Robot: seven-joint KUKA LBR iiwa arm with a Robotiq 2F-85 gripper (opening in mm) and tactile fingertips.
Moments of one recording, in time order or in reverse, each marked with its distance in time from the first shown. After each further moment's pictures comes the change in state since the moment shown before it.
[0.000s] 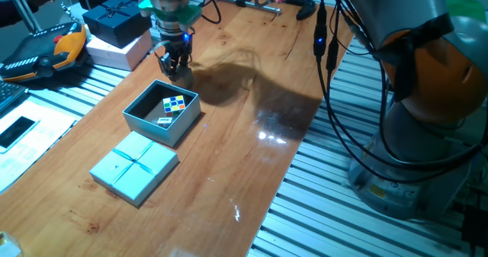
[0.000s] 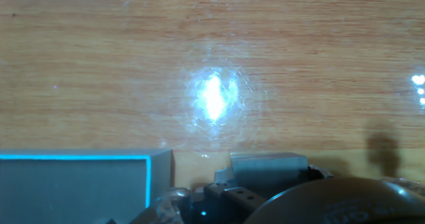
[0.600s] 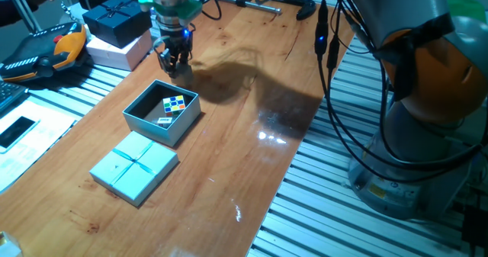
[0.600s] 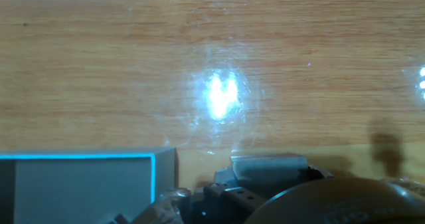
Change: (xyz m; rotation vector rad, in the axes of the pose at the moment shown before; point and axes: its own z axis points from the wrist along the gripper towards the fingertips) arm 0.000 0.000 -0.010 -0.011 0.007 0.003
